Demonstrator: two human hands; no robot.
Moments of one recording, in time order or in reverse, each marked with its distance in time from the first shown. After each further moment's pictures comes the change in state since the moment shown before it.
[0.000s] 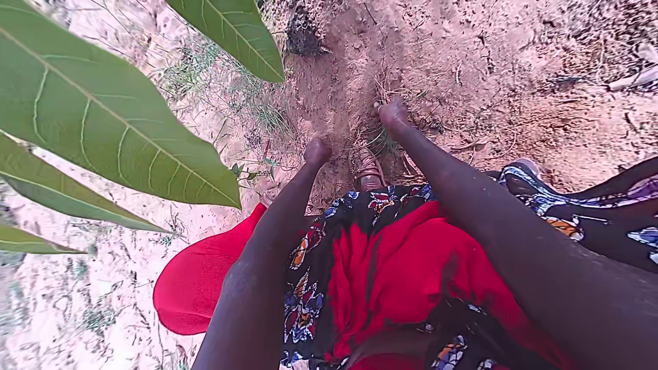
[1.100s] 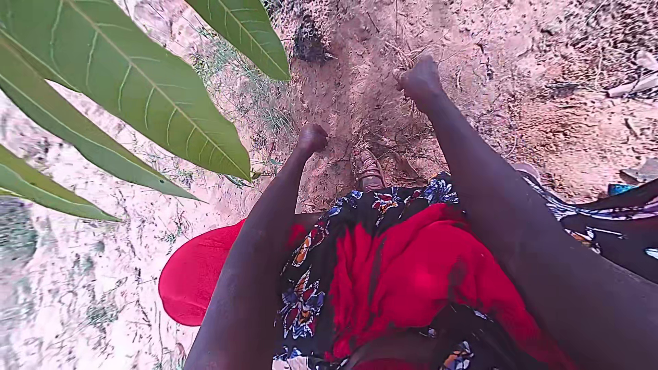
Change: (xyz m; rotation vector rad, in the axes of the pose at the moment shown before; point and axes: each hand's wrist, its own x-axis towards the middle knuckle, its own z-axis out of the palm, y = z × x) left_hand 0.006 -0.007 -0.043 -0.203 0.015 0.215; right_hand -0.020 -0.050 -0.077 -0.143 0.082 -0.188
